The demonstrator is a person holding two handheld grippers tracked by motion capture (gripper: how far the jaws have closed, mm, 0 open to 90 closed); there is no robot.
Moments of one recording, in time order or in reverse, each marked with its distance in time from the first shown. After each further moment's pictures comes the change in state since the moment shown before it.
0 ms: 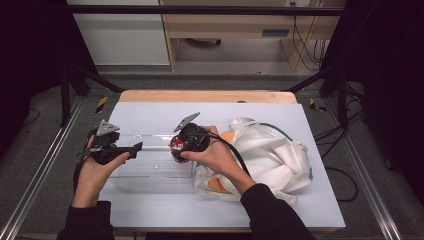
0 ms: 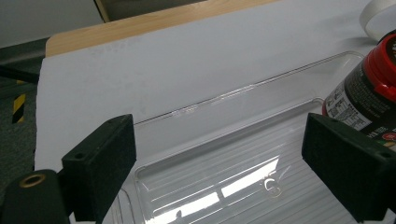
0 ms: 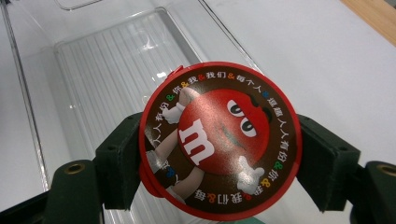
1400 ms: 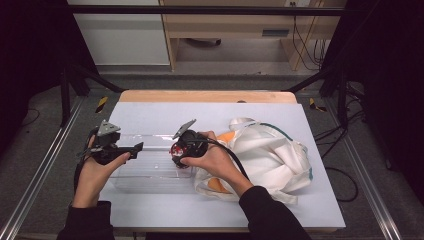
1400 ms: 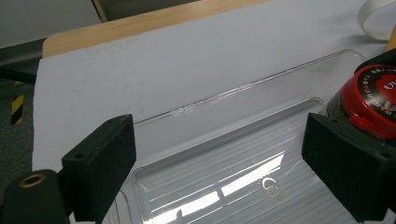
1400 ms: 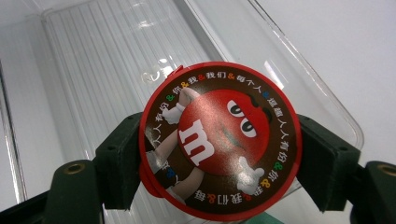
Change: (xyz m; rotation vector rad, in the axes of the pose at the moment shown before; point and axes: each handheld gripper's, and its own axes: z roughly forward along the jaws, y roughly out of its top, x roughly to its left) left arm -0.002 0.000 0.000 0.003 -0.005 0.007; right arm 0.005 -0.013 0.020 0.051 0.010 -0.028
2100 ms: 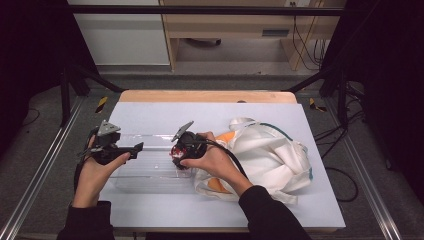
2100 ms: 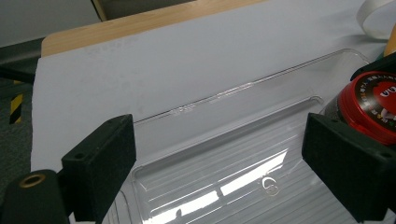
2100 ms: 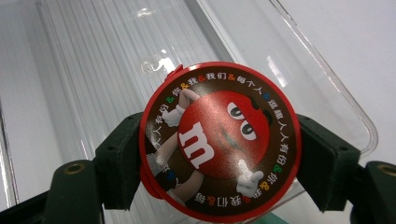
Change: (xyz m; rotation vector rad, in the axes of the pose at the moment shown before) left arm 0.000 0.000 0.001 0.002 -0.003 -0.001; right arm 0.002 -0.001 0.005 0.034 -0.006 -0.035
